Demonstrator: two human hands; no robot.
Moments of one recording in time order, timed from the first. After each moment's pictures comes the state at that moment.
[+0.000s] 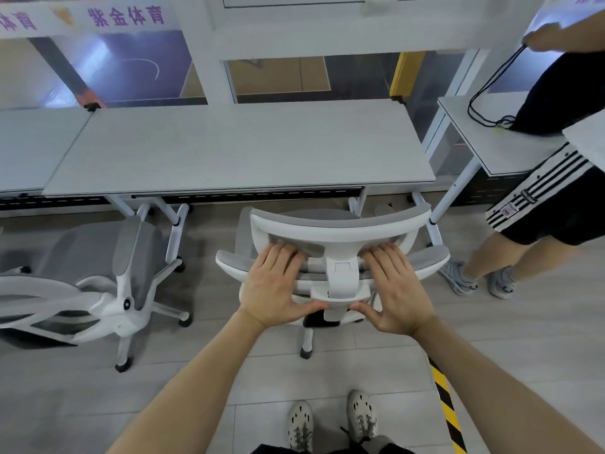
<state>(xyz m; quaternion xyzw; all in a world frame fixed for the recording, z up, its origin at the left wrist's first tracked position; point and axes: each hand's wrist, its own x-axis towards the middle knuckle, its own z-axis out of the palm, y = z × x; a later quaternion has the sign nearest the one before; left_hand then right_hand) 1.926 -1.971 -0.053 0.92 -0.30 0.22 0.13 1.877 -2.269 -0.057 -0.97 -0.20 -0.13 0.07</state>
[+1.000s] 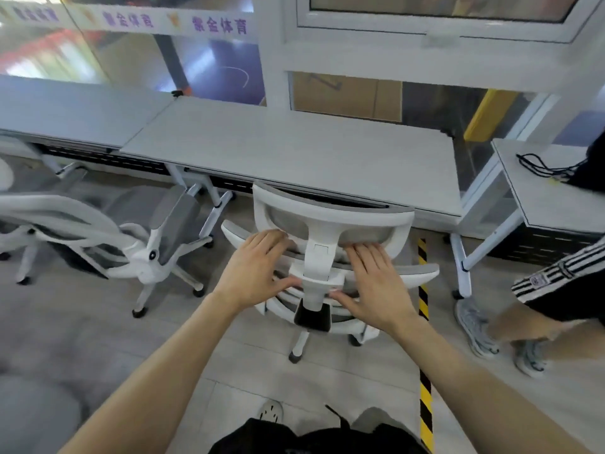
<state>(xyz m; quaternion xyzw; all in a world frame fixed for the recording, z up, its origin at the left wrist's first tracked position) 1.875 -1.996 -0.010 0.98 -0.17 0.10 0.07 1.891 -2.296 -0.041 -0.96 -0.26 -0.08 0.05</state>
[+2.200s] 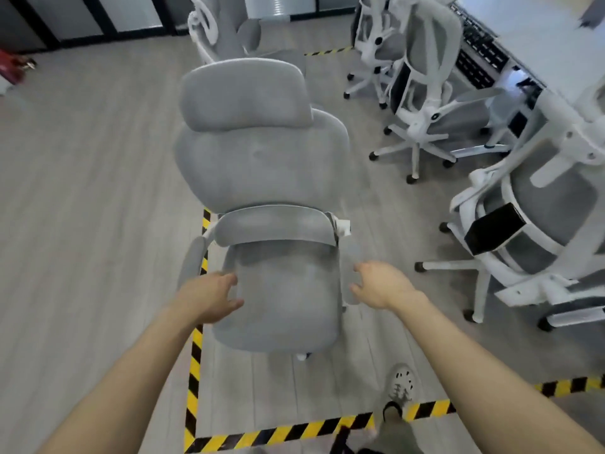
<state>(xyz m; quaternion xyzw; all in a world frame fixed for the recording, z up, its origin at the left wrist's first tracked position) 1.070 -2.310 -0.018 0.76 0.58 -0.25 0.15 1.420 -2.361 -0.059 -0.70 -0.65 0.25 -0.11</state>
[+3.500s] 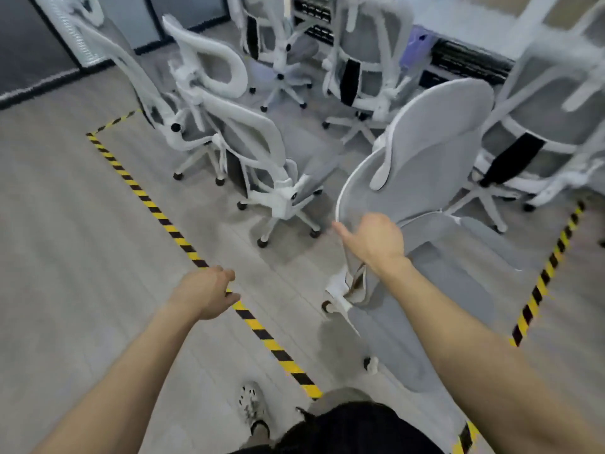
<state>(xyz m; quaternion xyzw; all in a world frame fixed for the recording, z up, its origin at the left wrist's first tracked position) 0.662 -1.723 -0.029 0.91 0.29 -0.28 0.06 0.934 -1.941 -0.016 -0.96 -0.25 0.11 0.11</state>
